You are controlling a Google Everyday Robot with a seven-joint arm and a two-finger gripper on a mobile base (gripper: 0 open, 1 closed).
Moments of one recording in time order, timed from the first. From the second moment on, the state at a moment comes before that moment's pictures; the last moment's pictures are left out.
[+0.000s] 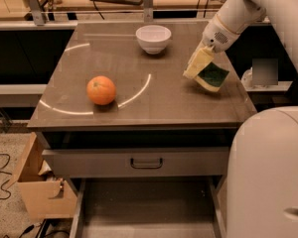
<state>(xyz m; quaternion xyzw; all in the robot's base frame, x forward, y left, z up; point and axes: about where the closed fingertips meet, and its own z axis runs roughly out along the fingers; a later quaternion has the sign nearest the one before) 0.686 -0.146 0.871 -0.55 0.80 0.14 0.20</state>
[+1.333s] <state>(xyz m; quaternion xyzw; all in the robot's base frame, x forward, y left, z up) 0.694 -0.138 0.858 -0.55 0.80 0.14 0.20</state>
